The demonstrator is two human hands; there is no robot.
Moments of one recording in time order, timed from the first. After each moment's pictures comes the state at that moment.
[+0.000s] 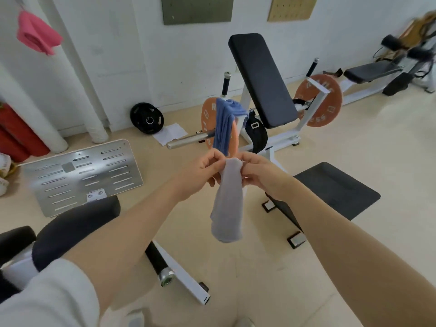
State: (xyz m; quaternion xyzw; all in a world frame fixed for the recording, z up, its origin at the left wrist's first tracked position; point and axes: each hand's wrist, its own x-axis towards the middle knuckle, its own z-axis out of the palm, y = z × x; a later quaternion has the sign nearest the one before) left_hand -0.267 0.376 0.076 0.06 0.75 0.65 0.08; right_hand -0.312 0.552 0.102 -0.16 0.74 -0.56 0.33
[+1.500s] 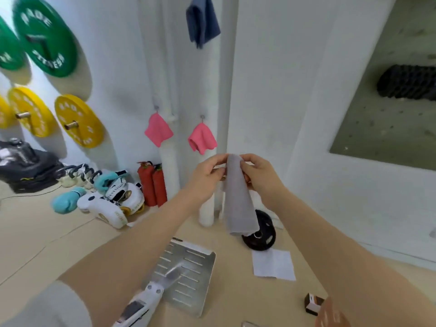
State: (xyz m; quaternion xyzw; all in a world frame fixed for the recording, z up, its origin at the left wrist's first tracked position) left_hand -0.667 -0.027 0.190 -0.25 0.75 0.50 -0.36; right_hand -0.788 0.042 0.202 -0.41 0.63 -0.58 0.33
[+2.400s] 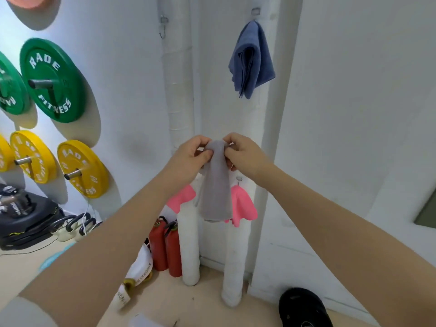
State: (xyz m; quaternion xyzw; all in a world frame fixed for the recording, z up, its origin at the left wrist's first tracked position) left_hand -0.674 -0.429 0.287 -0.23 0.77 0.42 -0.42; right_hand -0.808 -0.367 0.305 -0.59 0.63 -0.48 0.17
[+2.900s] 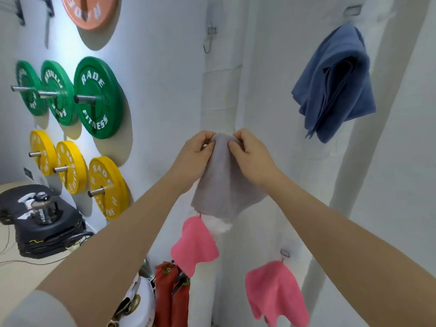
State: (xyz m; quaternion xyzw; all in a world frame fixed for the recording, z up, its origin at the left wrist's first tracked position) left_hand -0.712 -0.647 0.319 -0.30 0.71 0.35 -0.54; right_hand -0.849 -0.612 0.335 -0.71 0.53 -0.46 0.03
